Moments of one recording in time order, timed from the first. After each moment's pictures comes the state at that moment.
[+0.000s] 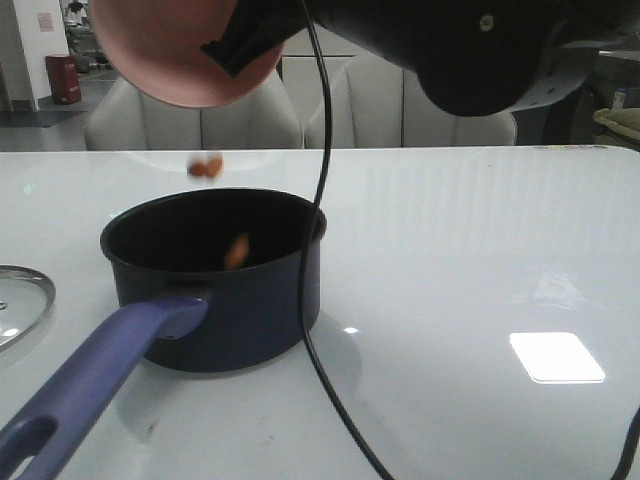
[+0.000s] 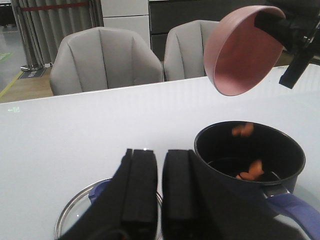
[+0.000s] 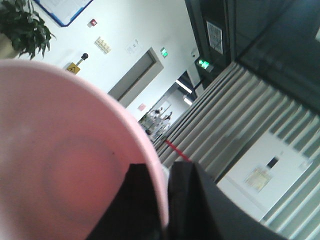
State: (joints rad) left arm -0.29 -0.01 -0.34 0.09 0.50 -0.06; right arm 0.67 1.83 -1.01 0.07 -1.09 -0.75
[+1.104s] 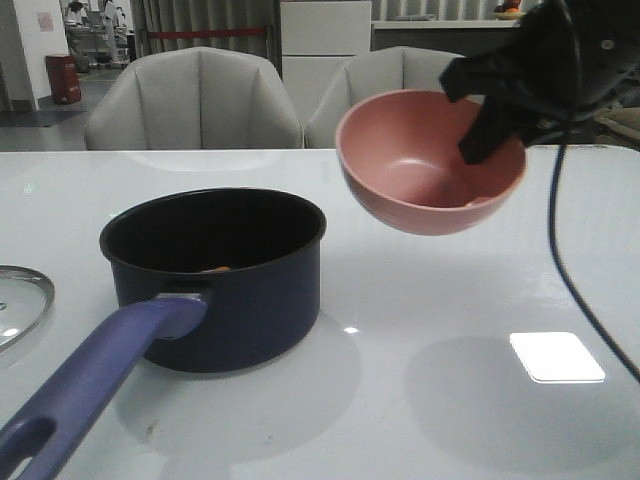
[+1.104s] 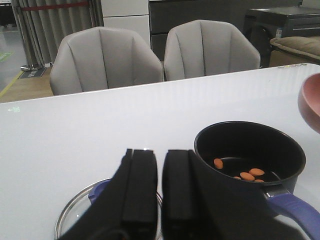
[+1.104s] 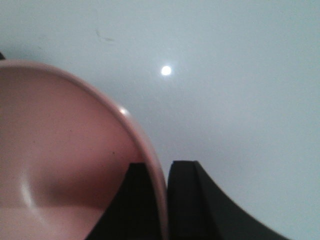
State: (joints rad) left arm -0.29 -0.01 -0.34 0.09 0.50 -0.06; right arm 0.21 1.56 -1.01 0.47 0.36 -0.42
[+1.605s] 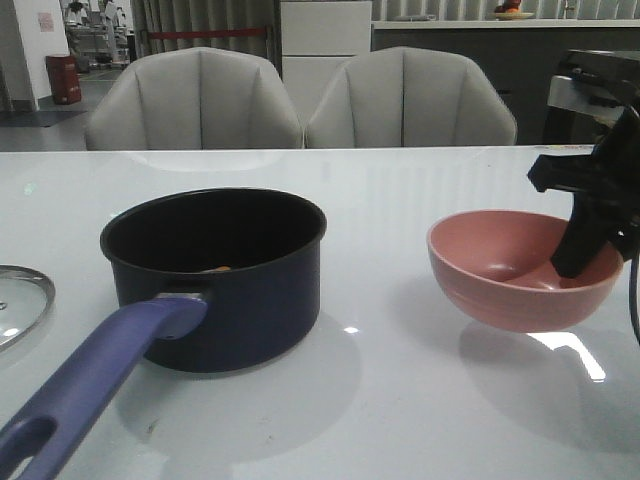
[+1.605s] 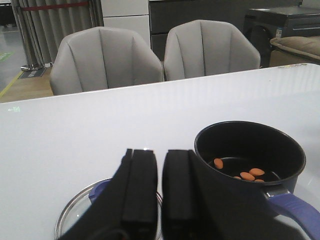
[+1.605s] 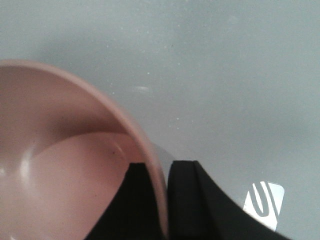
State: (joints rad) left arm -0.29 -0.01 -0.34 0.09 0.50 -0.06; right arm 0.02 1.73 -1.01 0.46 0.59 -0.35
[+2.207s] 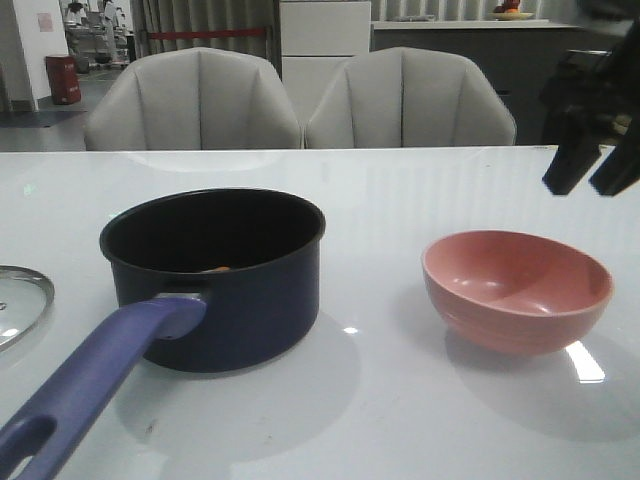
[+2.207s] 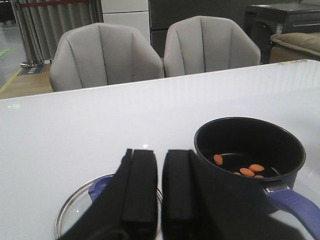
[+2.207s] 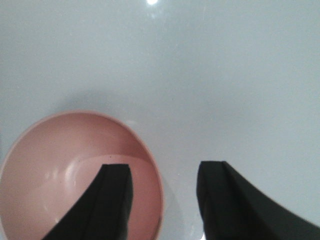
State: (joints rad) left arm -0.29 -0.01 -0.34 0.09 0.52 -0.06; right arm 0.02 1.59 -1.14 0.35 0.69 -0.38
